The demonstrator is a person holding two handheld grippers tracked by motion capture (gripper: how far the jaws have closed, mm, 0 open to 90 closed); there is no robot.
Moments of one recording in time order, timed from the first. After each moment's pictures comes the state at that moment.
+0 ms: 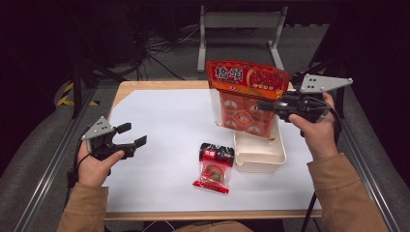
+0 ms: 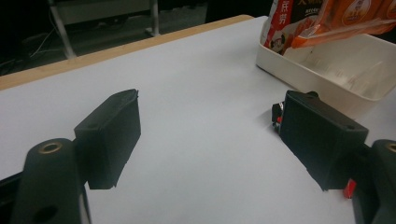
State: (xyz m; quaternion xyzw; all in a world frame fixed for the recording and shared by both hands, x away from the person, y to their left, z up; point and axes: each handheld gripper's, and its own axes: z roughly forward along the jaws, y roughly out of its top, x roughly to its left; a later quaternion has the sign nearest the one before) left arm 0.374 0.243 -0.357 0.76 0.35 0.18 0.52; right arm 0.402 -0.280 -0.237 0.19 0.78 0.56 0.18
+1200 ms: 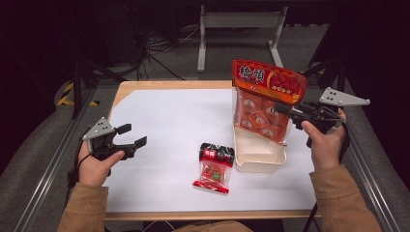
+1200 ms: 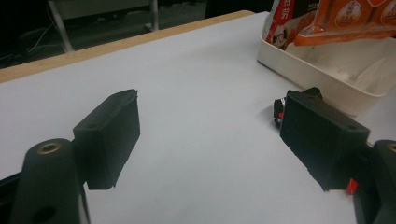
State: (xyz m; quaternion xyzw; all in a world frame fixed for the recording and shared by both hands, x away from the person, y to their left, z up) left arm 0.376 0.244 -0.361 0.76 0.36 0.18 0.52; right arm 0.394 -0.321 -0.276 0.28 0.72 0.60 0.22
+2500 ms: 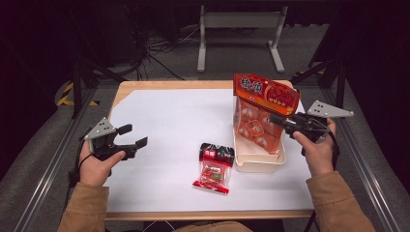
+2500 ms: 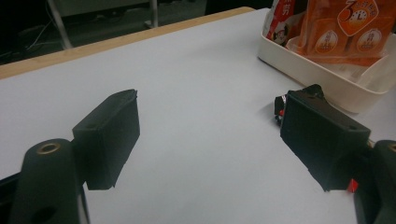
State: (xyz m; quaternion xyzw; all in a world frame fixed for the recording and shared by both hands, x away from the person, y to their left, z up) left arm 0.377 0.242 -0.364 0.76 0.36 0.17 0.51; right arm 0.398 -0.321 -0.323 0.30 0.73 0.57 0.22
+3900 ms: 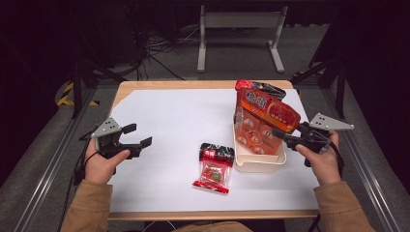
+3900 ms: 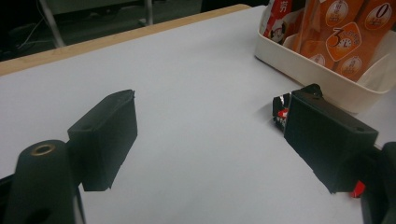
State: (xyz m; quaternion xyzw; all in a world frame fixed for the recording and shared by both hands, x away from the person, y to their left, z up) left arm 0.385 0.232 -0.368 0.77 0.35 0.16 0.51; right arm 0.384 -0.337 -0.353 0.32 0.73 0.56 0.22
